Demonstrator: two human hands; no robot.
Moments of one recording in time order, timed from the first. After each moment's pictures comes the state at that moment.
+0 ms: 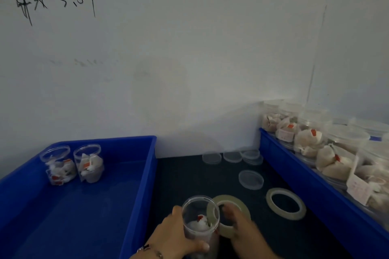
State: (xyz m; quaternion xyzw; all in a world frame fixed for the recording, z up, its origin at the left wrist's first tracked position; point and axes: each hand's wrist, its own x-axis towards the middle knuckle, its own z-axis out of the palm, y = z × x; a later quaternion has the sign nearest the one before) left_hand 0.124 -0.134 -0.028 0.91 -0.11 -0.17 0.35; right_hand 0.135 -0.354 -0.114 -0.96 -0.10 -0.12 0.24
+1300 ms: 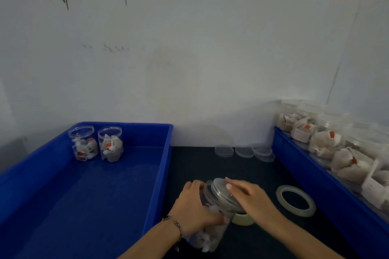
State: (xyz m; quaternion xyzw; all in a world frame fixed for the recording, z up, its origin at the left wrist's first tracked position) left_hand 0.119 -0.134 -0.035 0.91 -0.17 -0.03 0.38; right_hand 0.107 -0.316 -0.019 -0.90 -0.05 -0.02 0.44
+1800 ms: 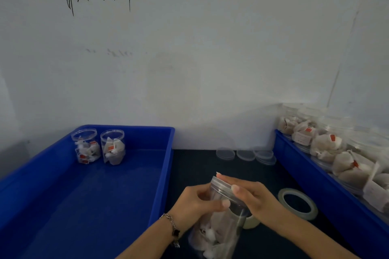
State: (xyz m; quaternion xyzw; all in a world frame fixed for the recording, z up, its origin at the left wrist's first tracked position) left_hand 0.107 -0.124 -0.010 0.73 -0.21 -0.15 0.63; right_hand 0.096 -0.315 0.006 -0.83 -0.22 0.02 0.52
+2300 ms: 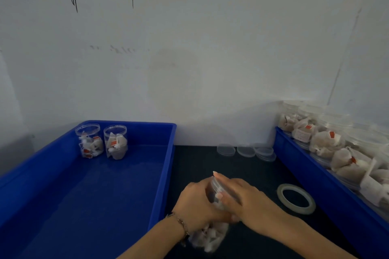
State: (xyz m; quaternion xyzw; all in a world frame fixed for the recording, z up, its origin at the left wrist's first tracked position) left_hand 0.096 -0.133 -0.011 0.88 -0.25 -0.01 0.40; right_hand 0.083 -0.302 0.007 -0.94 -0.18 0.06 0.27
